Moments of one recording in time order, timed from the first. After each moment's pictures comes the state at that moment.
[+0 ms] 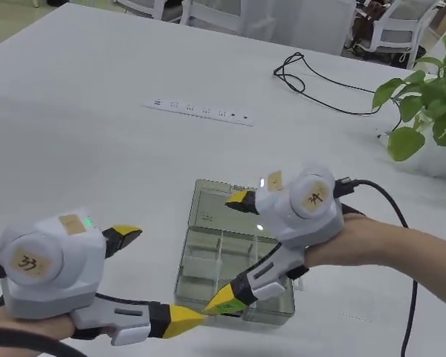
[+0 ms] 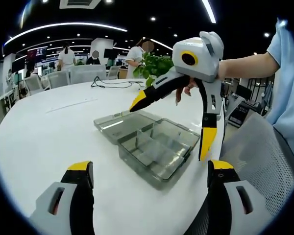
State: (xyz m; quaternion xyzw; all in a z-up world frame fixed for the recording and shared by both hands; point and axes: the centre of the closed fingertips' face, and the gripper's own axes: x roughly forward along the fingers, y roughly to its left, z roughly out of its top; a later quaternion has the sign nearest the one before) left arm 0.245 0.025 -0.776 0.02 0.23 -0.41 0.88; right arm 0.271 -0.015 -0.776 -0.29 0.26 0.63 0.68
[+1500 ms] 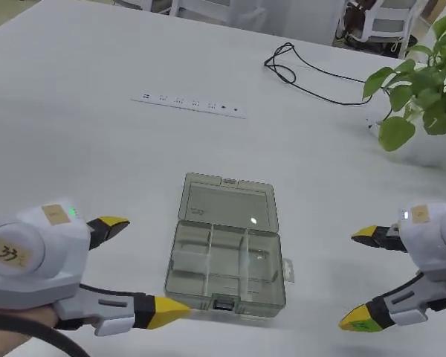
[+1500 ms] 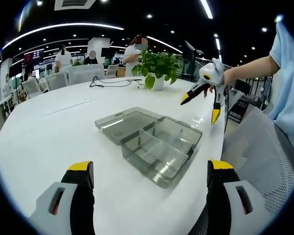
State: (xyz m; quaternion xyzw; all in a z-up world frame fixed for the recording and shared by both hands) left arm 0.249 0.027 -0.774 0.04 0.24 -0.41 0.88; right arm 0.273 -0.224 -0.812 -0.29 0.38 0.50 0.72
